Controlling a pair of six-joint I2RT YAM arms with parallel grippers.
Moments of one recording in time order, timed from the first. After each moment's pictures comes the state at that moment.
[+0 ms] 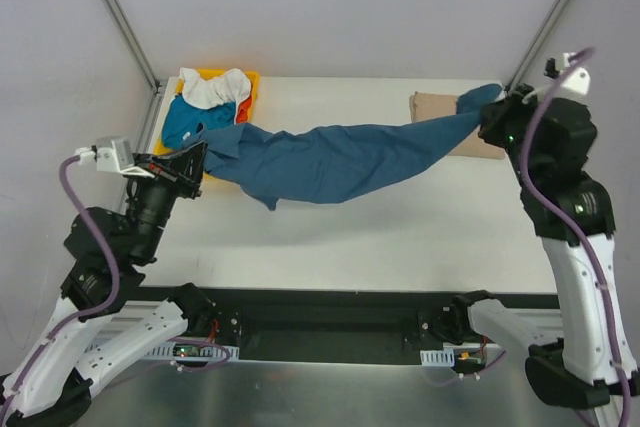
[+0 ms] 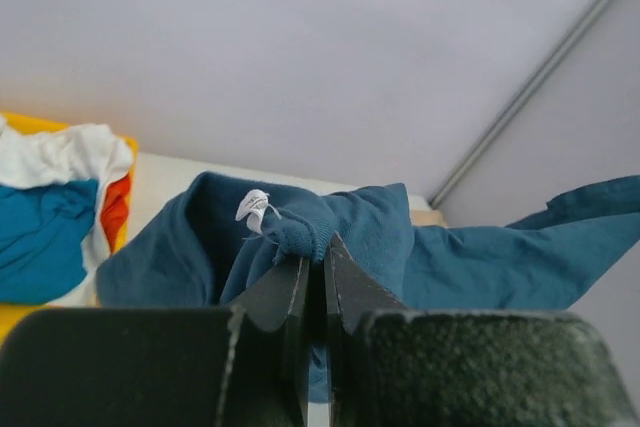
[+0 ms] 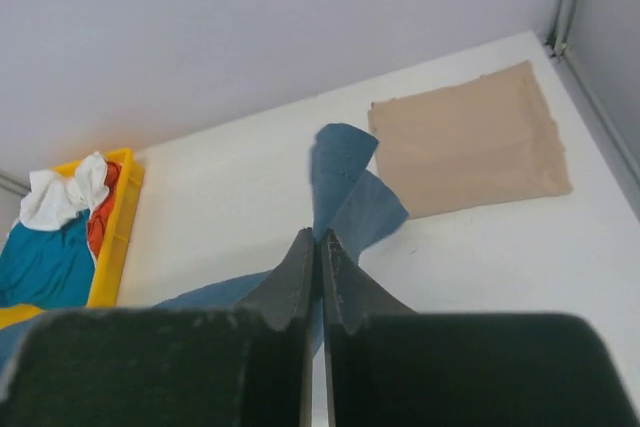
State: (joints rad) left arm -0.71 0.48 0.98 -0.26 -0.45 -0.33; right arm 0.27 1.00 1.52 -0.72 0.26 0.37
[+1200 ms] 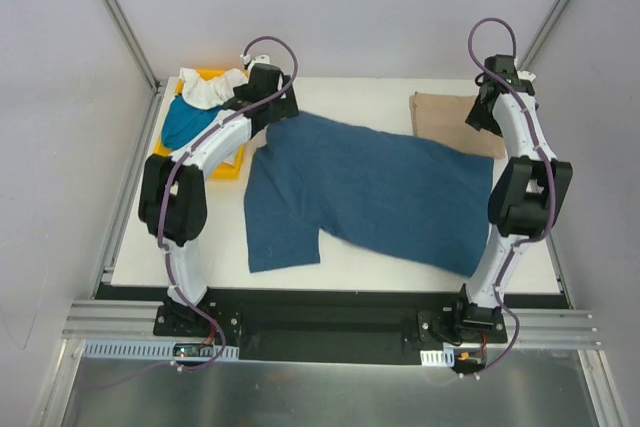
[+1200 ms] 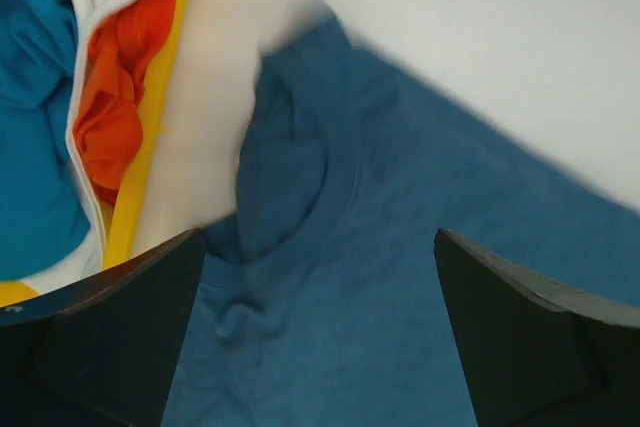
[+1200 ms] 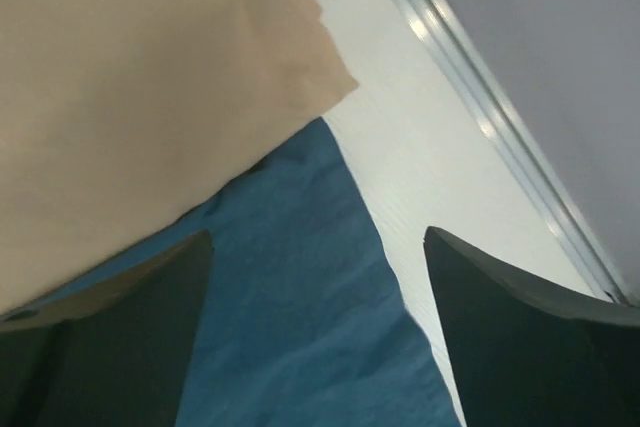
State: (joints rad) left arm -0.38 1.89 1.59 -0.34 -0.27 -0.44; right arm -0.08 1.95 1.81 -0.90 0.52 0.40
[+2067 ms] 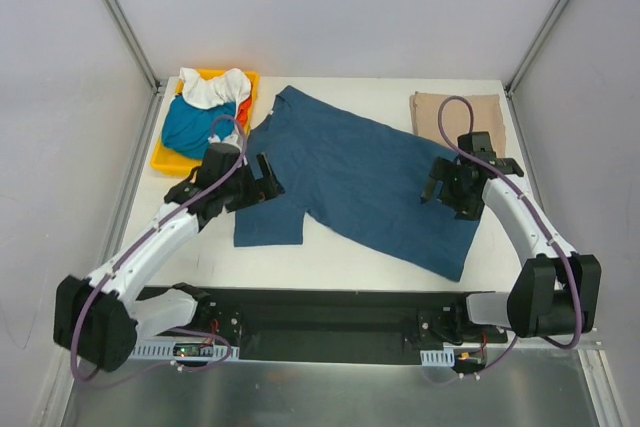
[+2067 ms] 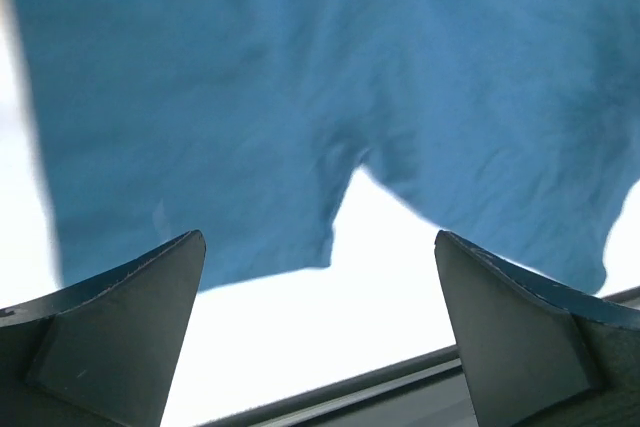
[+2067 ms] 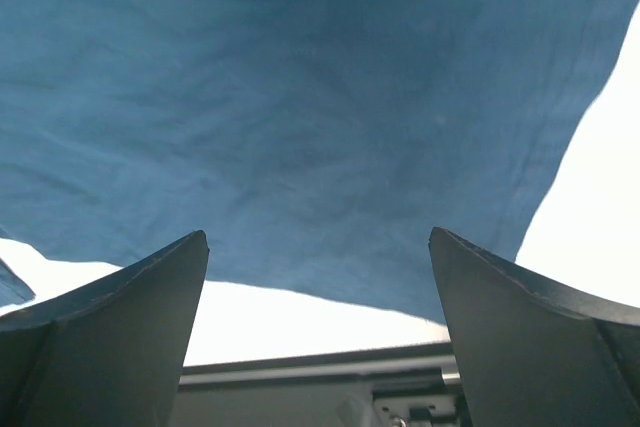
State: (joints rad) left arm -0.40 1.16 0.85 -0.45 0.12 -0.65; right arm 0.11 1.32 1.00 -0.86 0.00 0.46
